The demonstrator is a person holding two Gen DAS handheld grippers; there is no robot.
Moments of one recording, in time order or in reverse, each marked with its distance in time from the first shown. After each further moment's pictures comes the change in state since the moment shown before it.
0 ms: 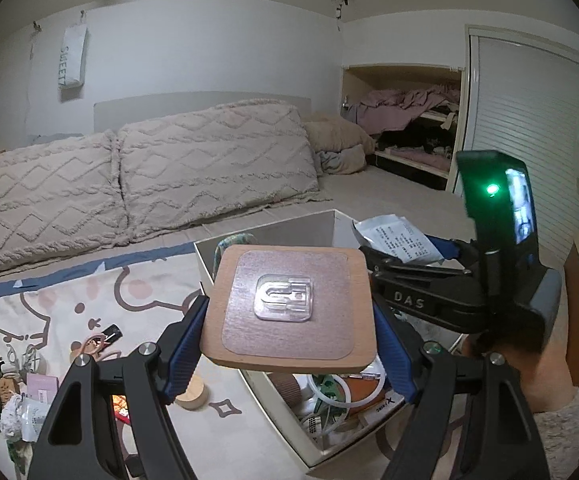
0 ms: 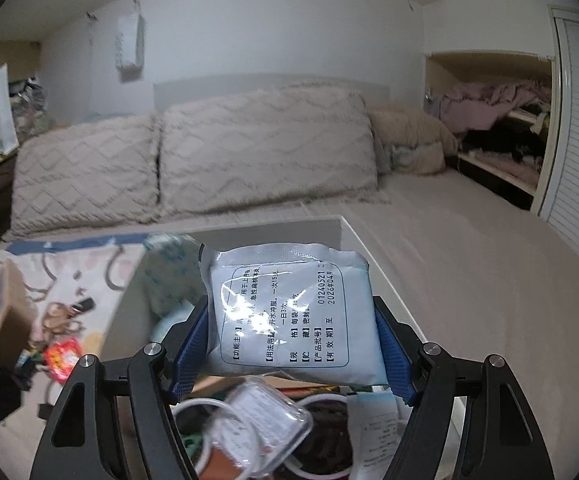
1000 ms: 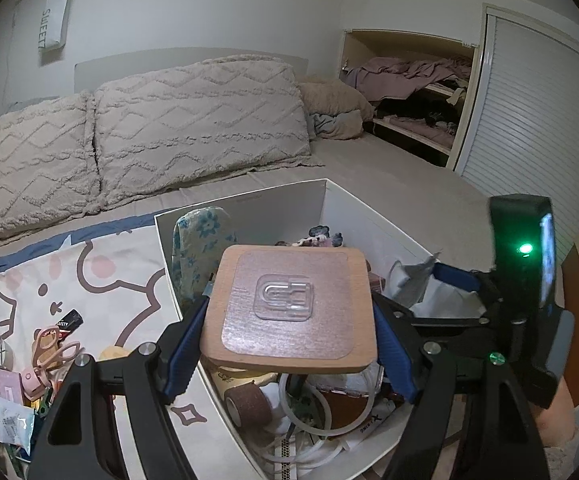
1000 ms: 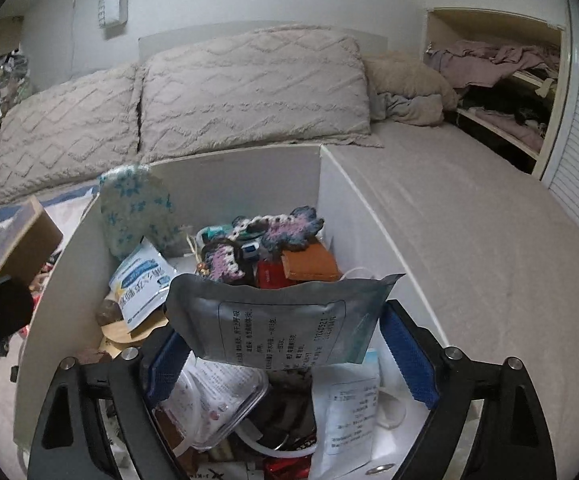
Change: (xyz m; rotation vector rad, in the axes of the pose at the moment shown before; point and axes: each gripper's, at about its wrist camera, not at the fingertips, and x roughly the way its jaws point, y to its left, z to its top) left arm 0.059 -0.014 0.014 -0.046 0.144 -0.037; right arm 0.019 -0.029 -0.025 0.013 0.152 0.006
